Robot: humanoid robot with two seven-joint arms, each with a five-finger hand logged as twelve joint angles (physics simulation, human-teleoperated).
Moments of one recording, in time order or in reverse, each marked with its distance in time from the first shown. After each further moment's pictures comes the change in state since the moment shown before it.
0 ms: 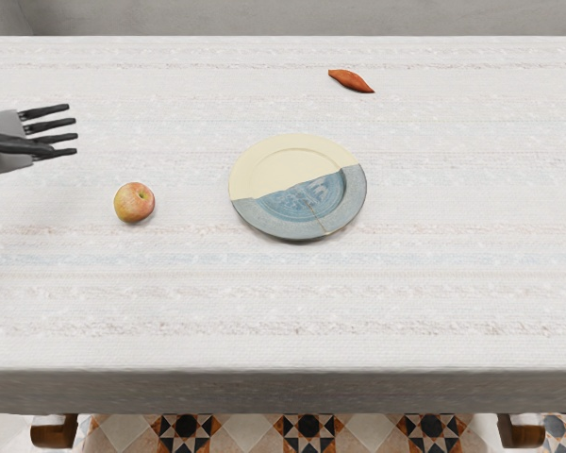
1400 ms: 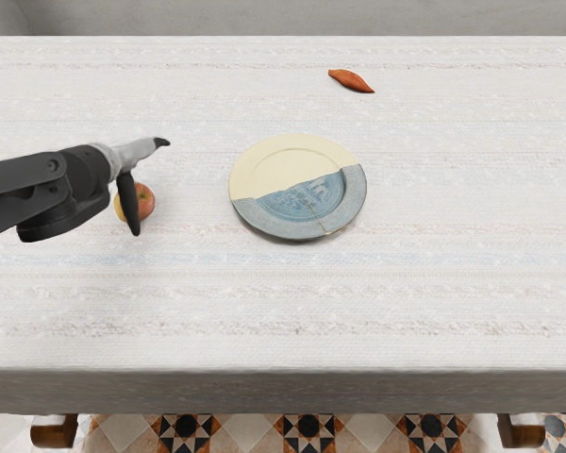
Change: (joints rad) left arm -0.318 -0.190 0.515 -0.646 1.257 0.654 0.194; right arm 0.000 0.000 0.001 0.000 0.000 0.000 0.000
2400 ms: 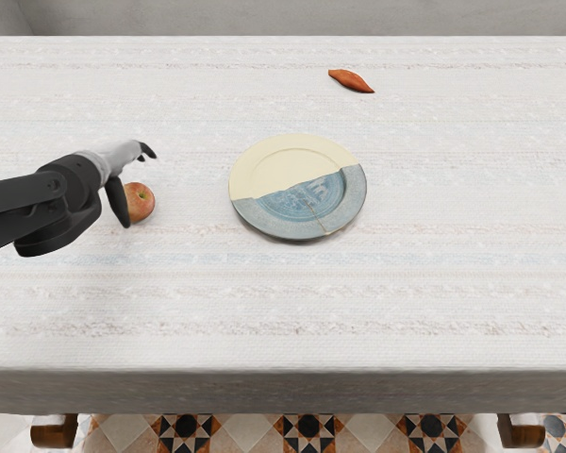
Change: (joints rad) left arm 0.022 0.005 0.050 0.017 0.055 0.093 0.000; right arm 0.000 0.000 0.000 0.000 0.000 0.000 0.000
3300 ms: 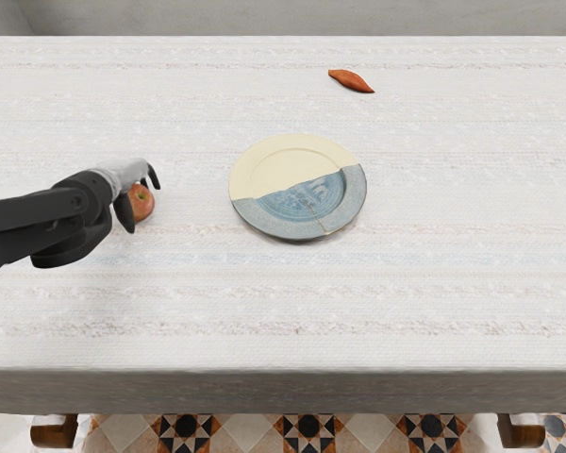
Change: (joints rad) left arm 0.001 -0.064 0.083 0.057 0.004 -0.003 0.000; right arm 0.000 0.000 0.000 0.000 0.000 0.000 0.000
